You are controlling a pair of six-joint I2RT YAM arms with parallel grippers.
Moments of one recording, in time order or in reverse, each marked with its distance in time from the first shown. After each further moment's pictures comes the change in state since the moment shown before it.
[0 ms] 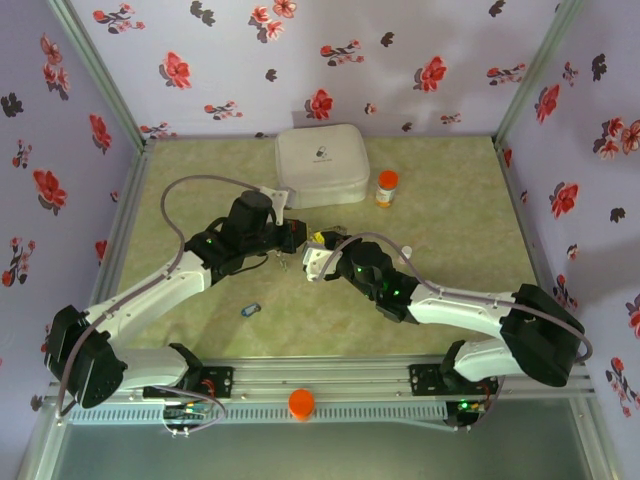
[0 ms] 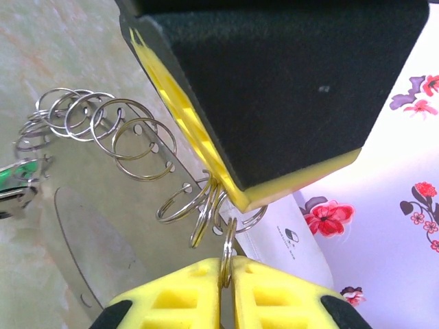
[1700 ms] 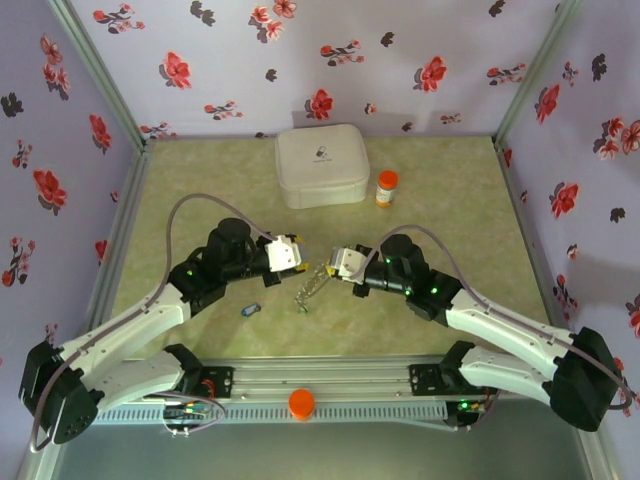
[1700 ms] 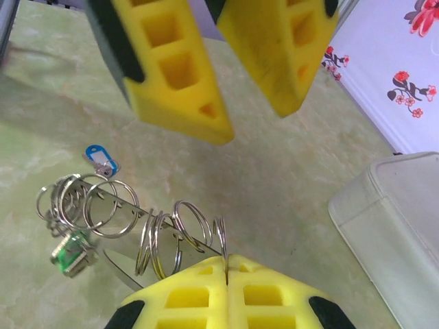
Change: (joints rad) left arm -0.022 -0.235 -0.250 0.156 0.223 1.147; right arm -0.152 -0.304 0.000 -0.505 -0.551 0.340
